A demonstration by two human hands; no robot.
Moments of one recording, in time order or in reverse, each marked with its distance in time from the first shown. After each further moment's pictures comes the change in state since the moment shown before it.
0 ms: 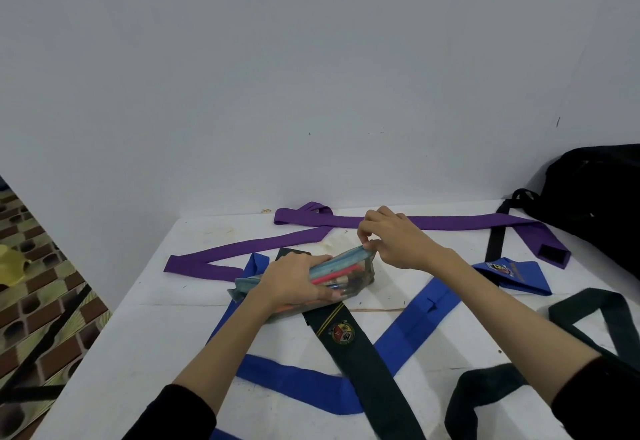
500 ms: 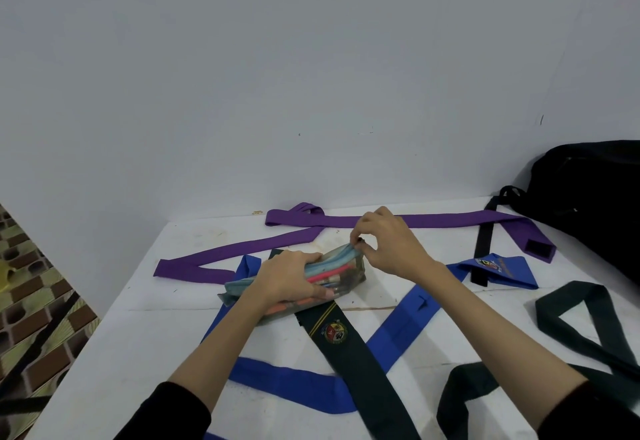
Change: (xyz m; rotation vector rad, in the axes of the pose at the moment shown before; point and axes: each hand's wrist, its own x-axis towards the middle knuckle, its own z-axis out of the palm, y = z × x) left_hand 0.004 0.008 -0.006 0.063 -0.013 -0.017; right_hand -0.015 -0.010 0.006 0.139 0.218 0.107
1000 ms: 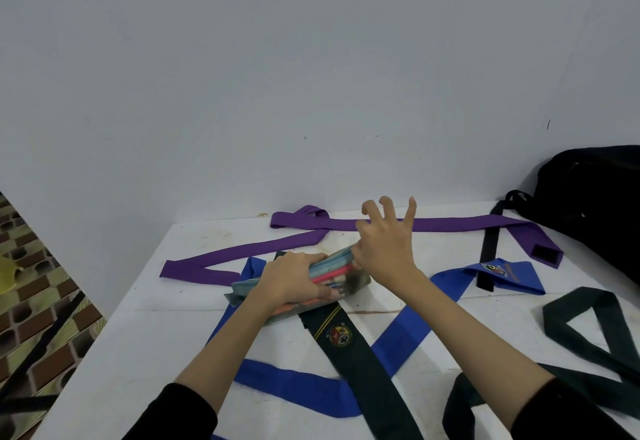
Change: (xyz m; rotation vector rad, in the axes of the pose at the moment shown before) left_hand 0.001 -0.003 0.003 0.005 0.022 -0.055; right_hand 0.008 -0.033 0.009 -0.521 0.230 0.183
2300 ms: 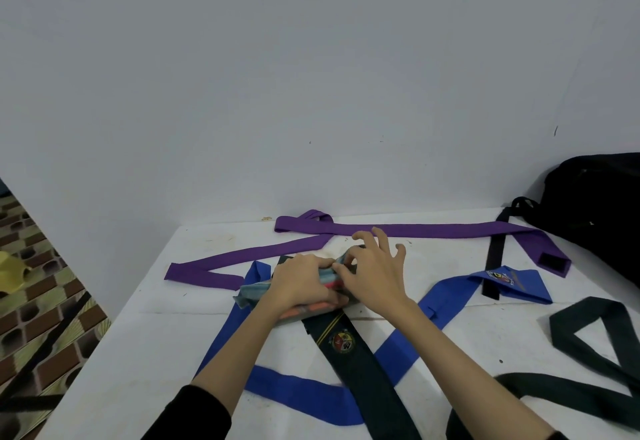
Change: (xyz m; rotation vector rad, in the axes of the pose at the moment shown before) left_hand 0.006 0.008 0.002 -0.058 0.081 -0.001; right_hand -0.024 -0.022 0.010 0.404 -0.264 0.102
